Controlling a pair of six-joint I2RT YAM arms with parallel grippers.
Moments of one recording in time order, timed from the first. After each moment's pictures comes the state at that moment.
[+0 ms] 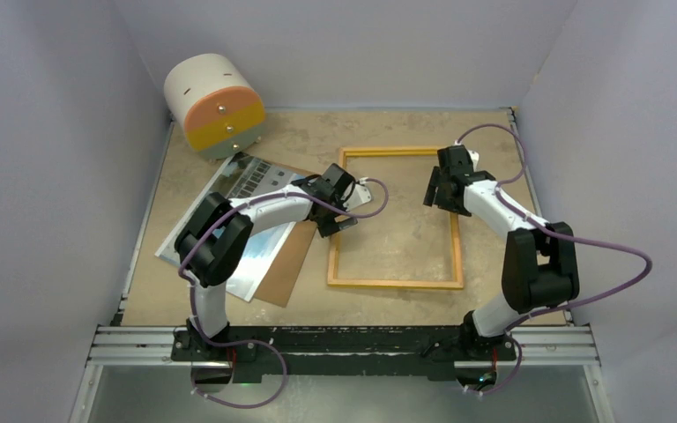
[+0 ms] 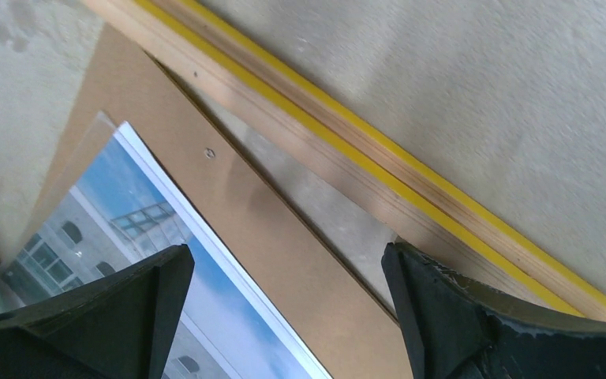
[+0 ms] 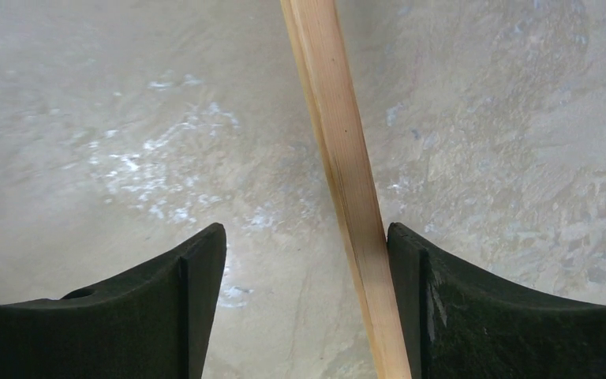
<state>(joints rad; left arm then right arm) -0.73 1.91 1.27 -0.38 -0.21 0.50 0.19 1.60 1.05 -0.55 0.29 0.45</state>
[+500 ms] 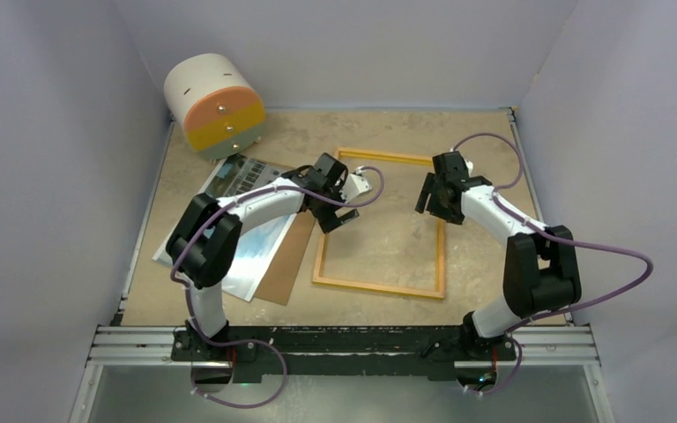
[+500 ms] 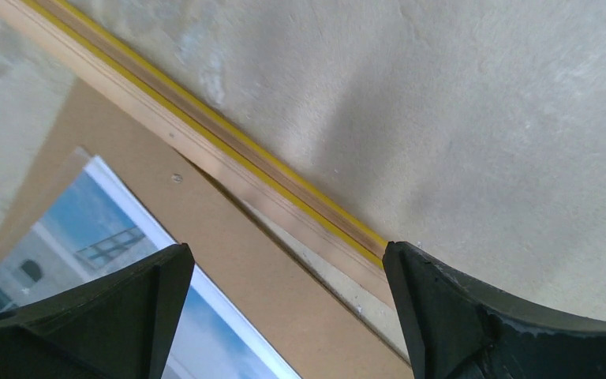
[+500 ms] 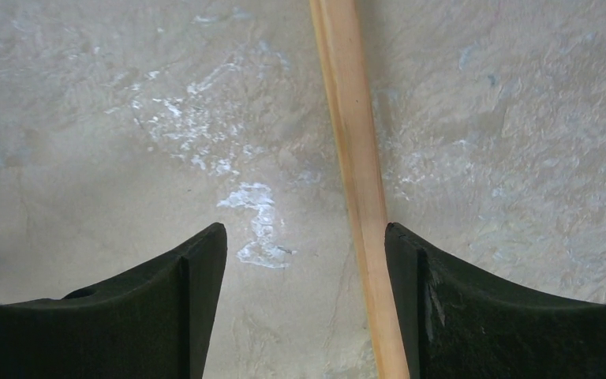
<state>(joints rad) -0.68 1.85 1.33 -0.47 -0.01 0.45 0.21 1.54 1.01 -0.54 0.19 0.53</state>
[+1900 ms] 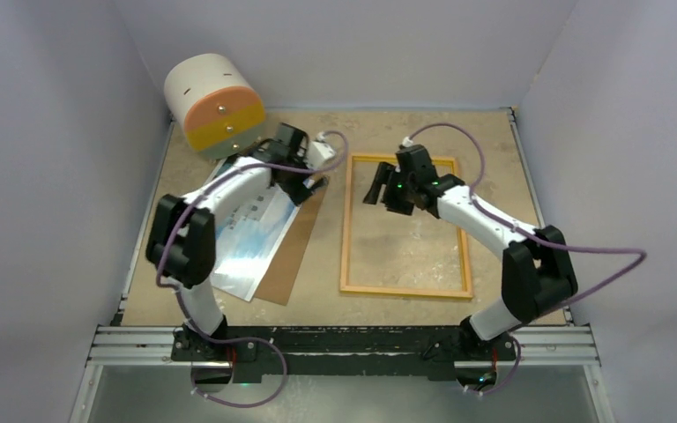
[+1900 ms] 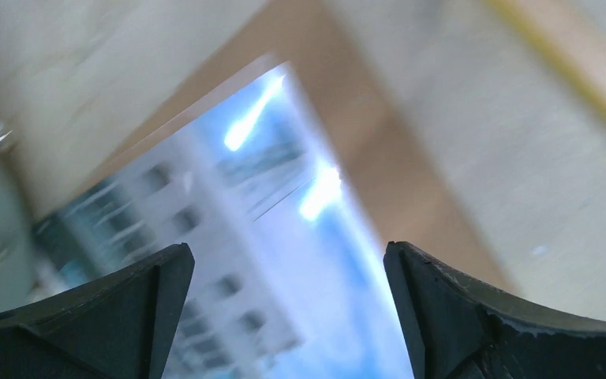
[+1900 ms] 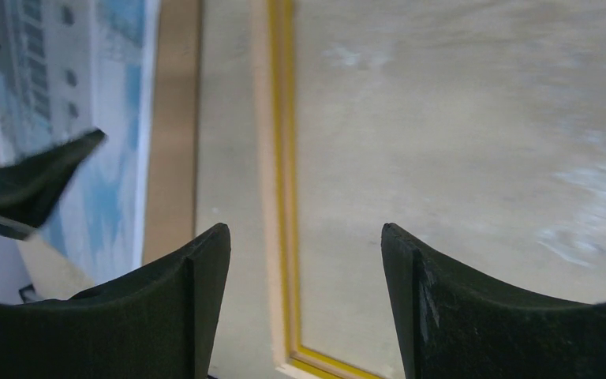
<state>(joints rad) -0.52 1.86 1.40 -0.53 -0.01 0.49 0.42 1.50 1.05 -0.42 -0.09 0.70</state>
